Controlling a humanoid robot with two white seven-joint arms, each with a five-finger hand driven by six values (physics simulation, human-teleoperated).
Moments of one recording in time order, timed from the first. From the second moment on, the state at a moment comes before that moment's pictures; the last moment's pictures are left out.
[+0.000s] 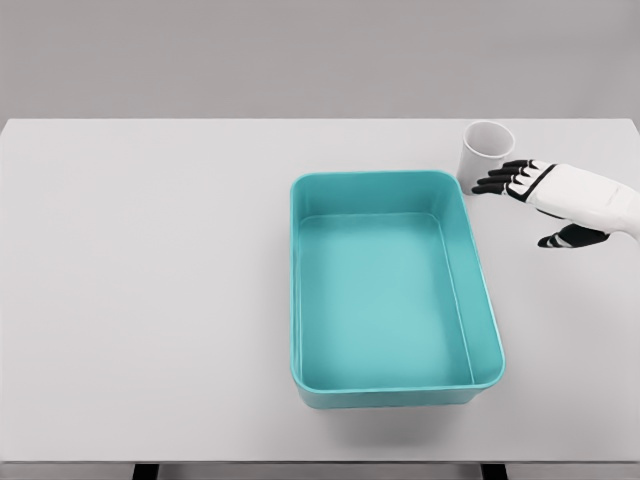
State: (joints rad) left arm 0.05 0.00 -0.06 -0.06 0.04 -0.04 -0.05; right arm -0.63 -1.12 0.86 -1.48 0.27 -0.61 0.07
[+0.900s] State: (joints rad) left arm 0.05 0.00 -0.06 -0.06 0.04 -0.04 -0.05; right arm -0.49 -0.83 0.83 -1.11 -0.40 -0.61 -0.29
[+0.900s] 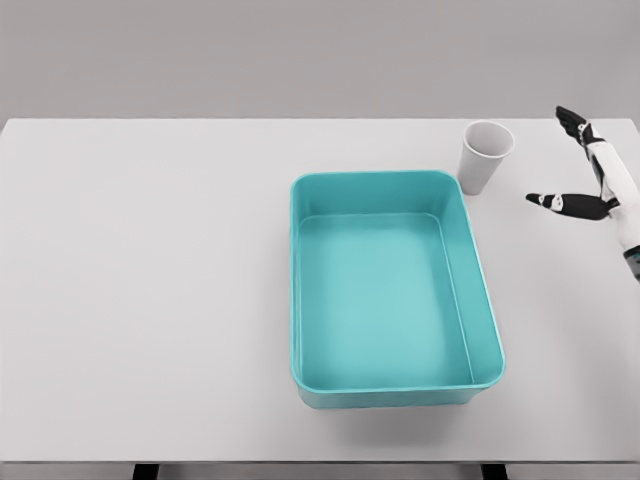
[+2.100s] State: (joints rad) left arm 0.05 0.00 -0.06 -0.06 0.04 -0.04 -0.05; right arm -0.51 -0.64 0.85 -1.08 -0.54 -0.61 -0.30
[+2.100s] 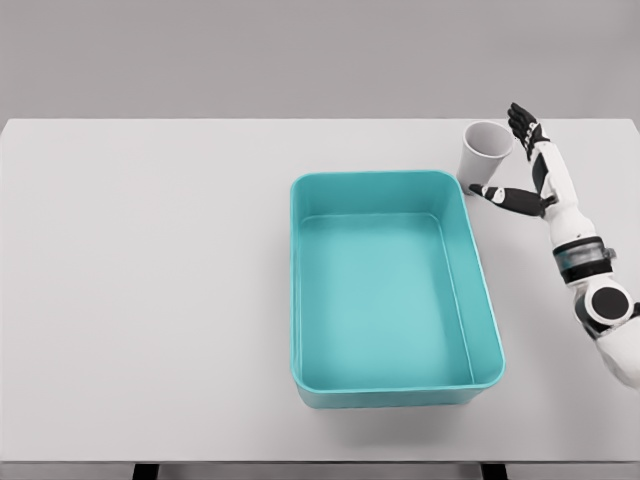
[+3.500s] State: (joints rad) left arm 0.05 0.00 -0.06 -0.06 0.04 -0.04 -0.05; right arm -0.60 -0.59 0.87 -0.97 -0.53 -0.60 -0.29
